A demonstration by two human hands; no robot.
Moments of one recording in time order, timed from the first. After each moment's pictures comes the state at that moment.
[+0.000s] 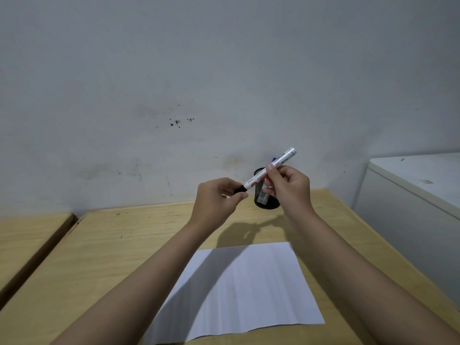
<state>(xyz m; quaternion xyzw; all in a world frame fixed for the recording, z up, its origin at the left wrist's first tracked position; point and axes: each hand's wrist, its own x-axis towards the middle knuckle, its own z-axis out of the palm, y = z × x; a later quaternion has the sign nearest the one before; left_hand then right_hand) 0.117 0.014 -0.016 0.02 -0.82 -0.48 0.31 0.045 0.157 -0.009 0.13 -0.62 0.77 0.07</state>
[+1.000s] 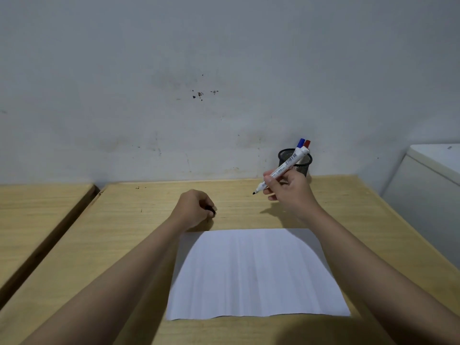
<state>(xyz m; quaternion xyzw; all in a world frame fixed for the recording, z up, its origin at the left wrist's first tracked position) 0.131 -0.092 -0.089 0.19 -0.91 -0.36 0.11 0.045 0.127 -0.048 0.23 -0.72 0.65 -0.05</state>
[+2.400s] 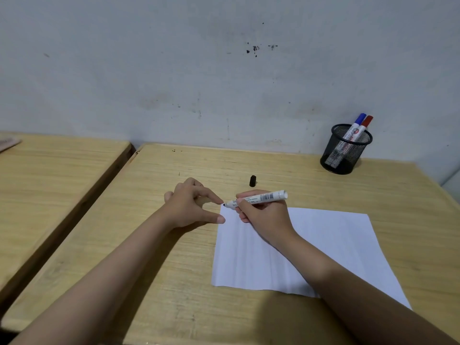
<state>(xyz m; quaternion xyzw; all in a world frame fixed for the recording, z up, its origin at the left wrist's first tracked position) 0.228 -0.140 -0.106 0.18 -0.93 -0.32 0.06 0.136 0.033 -0.134 0.20 -0.71 0.65 -0.19</state>
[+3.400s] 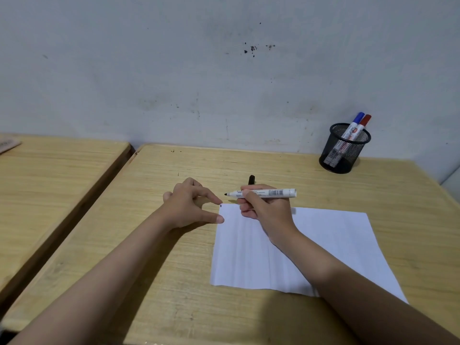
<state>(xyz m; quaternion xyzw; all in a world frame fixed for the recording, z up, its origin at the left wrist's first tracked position) 0.228 -0.143 -0.108 0.18 -0.93 -0.31 0.06 0.135 0.037 -0.122 0.15 -0.64 0.73 -0.21</state>
